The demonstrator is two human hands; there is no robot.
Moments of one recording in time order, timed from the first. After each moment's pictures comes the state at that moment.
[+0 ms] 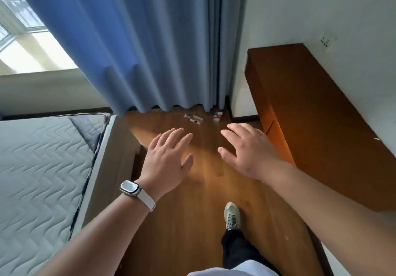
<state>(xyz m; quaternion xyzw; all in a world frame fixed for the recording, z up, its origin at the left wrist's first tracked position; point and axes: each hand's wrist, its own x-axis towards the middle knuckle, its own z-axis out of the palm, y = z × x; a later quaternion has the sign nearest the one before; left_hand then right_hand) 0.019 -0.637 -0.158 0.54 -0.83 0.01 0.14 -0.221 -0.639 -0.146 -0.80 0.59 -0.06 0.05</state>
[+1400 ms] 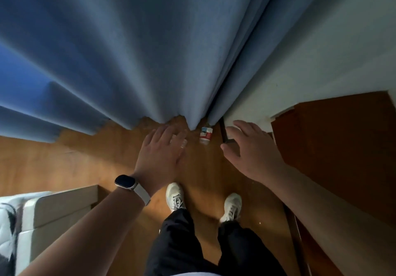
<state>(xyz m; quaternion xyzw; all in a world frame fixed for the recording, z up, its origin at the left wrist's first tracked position) 0.007 -1.343 -0.315 0.50 -0.85 -0.15 0.06 -0.235 -1.310 -0.281 -0.73 0.67 0.00 0.13</state>
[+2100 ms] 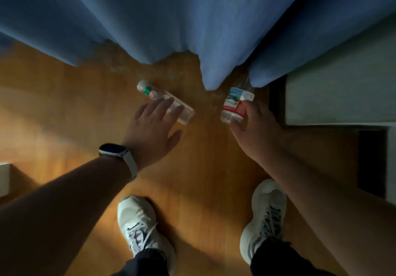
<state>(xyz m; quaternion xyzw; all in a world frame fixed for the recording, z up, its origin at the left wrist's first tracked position) -0.035 -1.423 -0.869 0.54 -0.82 -0.17 -0.05 -0.290 -1.420 -0.886 -0.64 0.73 -0.01 0.25</state>
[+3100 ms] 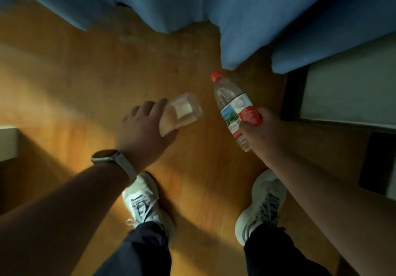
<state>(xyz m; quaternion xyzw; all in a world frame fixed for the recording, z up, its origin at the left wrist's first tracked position) -0.016 -1.375 -0.899 0.68 -0.69 -0.25 -0.01 -0.282 -1.394 -0.921 -0.39 0.78 -0.07 0.48</state>
